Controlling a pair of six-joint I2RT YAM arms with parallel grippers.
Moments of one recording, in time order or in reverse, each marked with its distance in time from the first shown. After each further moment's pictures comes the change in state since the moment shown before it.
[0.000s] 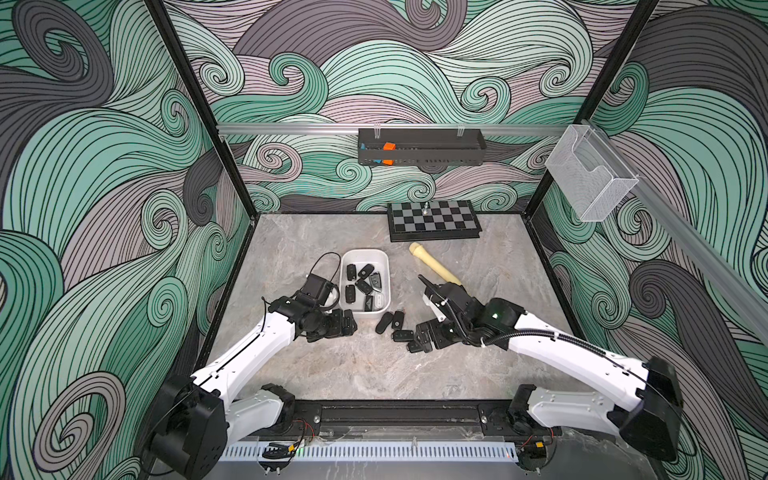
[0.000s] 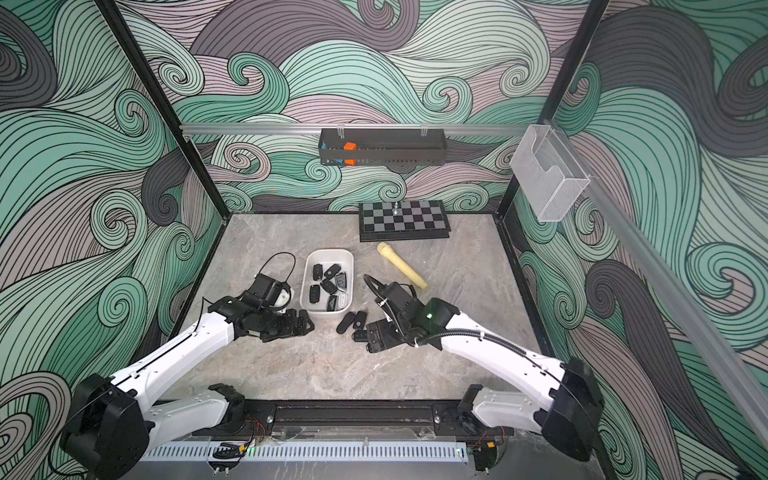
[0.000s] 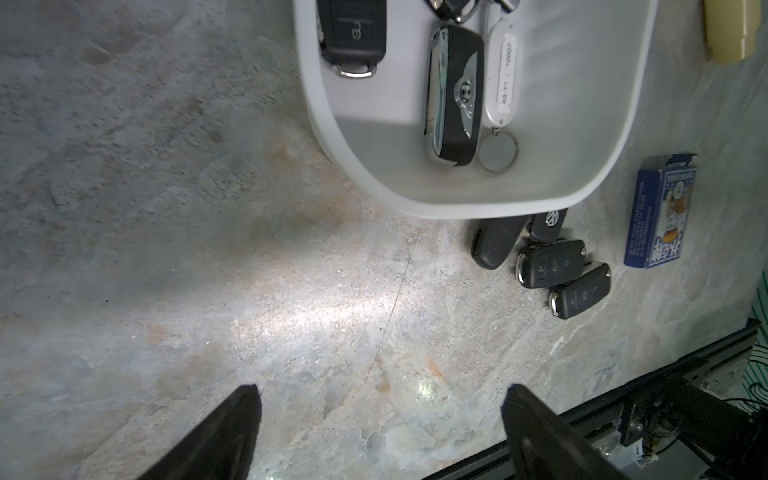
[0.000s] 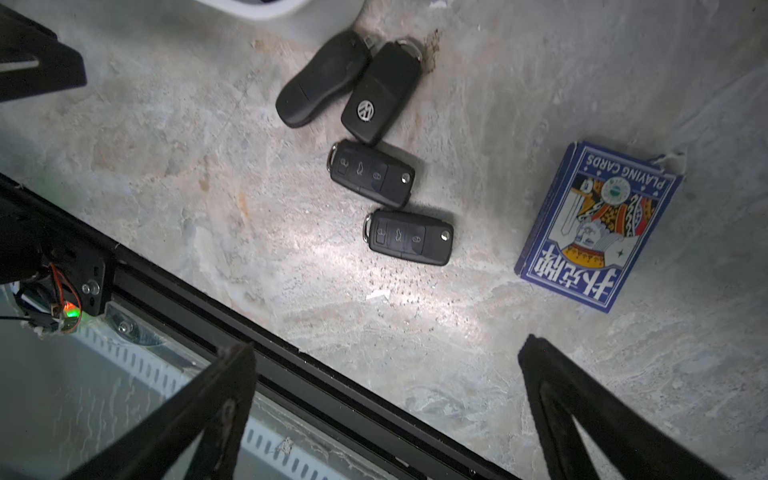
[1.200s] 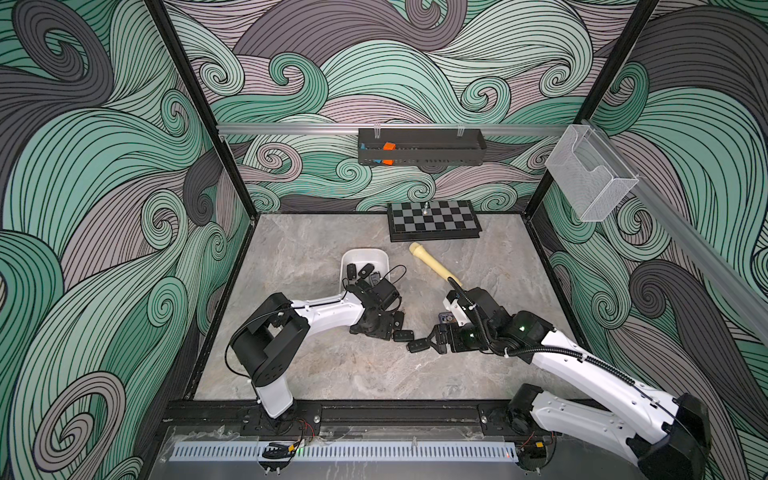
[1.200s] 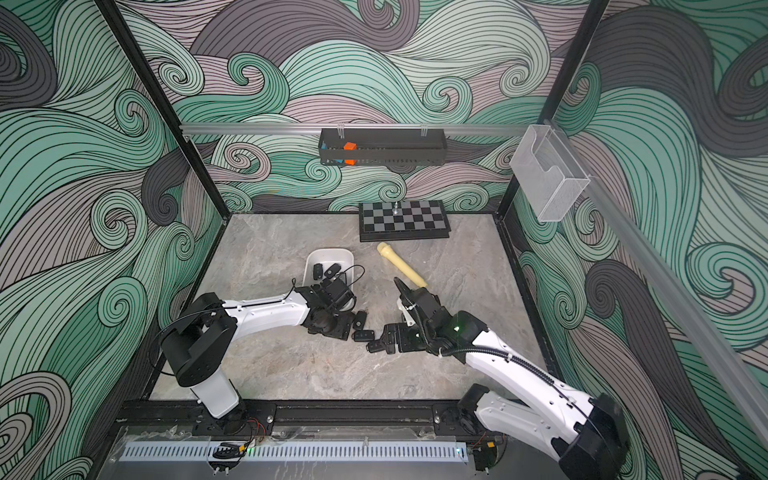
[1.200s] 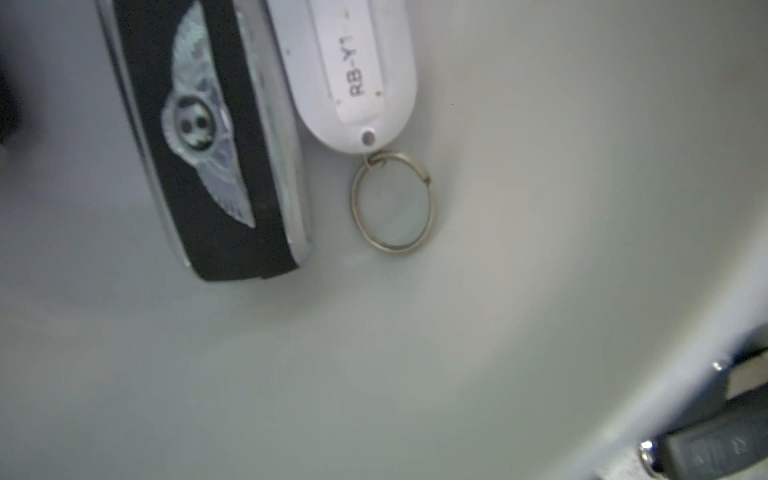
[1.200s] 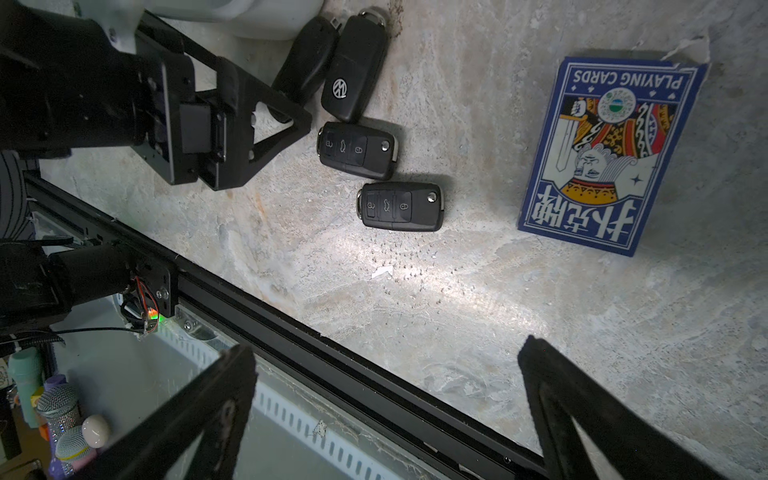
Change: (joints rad) left arm -0.364 0.585 0.283 0.142 -0.272 -0.062; right arm -0.145 -0.174 -0.144 0.039 -0.154 0.082
